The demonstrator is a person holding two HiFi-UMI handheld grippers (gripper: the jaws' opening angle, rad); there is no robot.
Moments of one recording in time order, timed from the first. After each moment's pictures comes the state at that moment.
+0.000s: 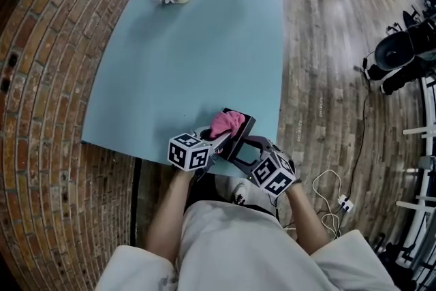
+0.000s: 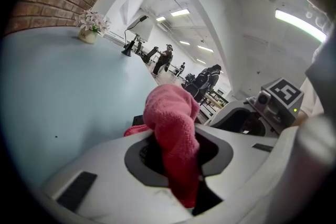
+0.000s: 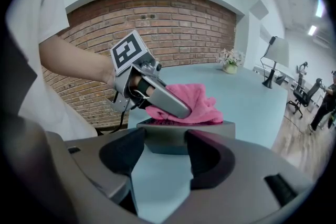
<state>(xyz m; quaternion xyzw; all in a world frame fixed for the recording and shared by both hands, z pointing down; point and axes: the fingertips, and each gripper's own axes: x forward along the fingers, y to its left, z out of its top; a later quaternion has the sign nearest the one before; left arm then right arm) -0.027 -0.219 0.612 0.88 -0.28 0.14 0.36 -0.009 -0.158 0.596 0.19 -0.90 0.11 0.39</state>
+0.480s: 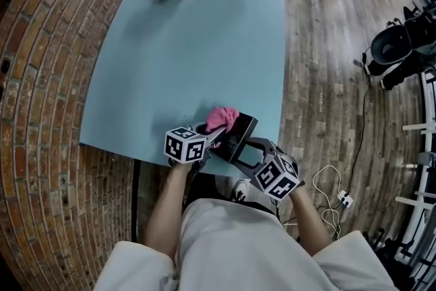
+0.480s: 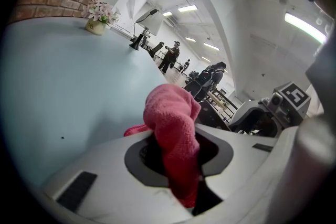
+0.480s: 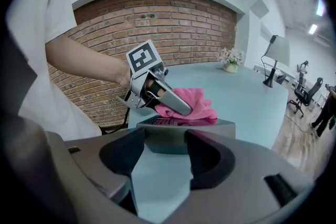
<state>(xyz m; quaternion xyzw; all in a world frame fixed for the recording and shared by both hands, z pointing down) -0.046 -0.240 0.639 0.86 -0.28 0.15 0.39 -0.010 -0.159 0.597 0.19 -0.89 0.11 0.39</state>
